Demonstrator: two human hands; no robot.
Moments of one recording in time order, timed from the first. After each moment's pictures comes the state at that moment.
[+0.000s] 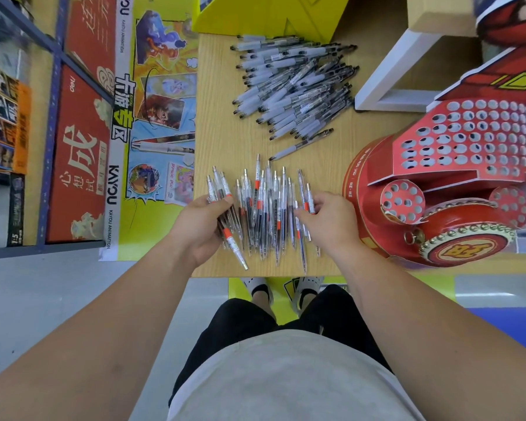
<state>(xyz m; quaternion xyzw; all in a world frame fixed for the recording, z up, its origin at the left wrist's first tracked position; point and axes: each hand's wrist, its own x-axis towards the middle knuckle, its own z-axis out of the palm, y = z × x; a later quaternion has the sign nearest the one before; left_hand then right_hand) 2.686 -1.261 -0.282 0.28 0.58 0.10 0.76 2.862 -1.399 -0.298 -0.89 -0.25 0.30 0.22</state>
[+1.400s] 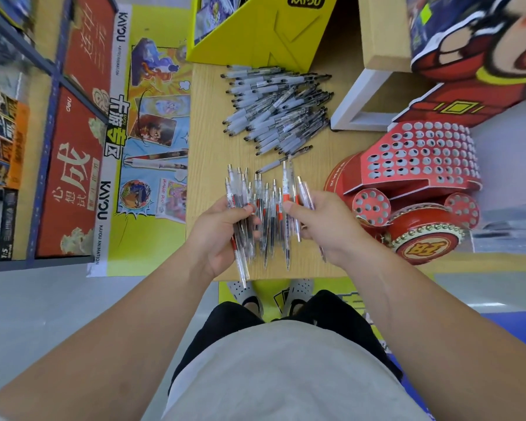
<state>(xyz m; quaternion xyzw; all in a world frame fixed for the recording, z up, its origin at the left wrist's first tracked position) 2.712 -1.293 -0.237 0.23 0.49 0.12 0.83 2.859 -1.398 -0.208 -0.78 -0.13 0.48 0.38</state>
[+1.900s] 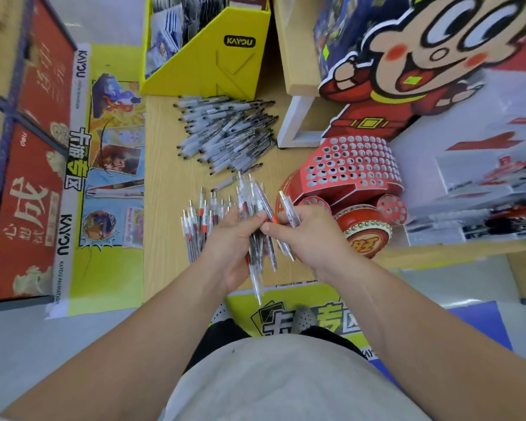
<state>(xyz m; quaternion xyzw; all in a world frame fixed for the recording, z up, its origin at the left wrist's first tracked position) 2.773 -1.356 -0.203 0.26 0.43 0.07 0.86 2.877 -1.452 -0.156 -0.79 -0.19 0.41 0.42</state>
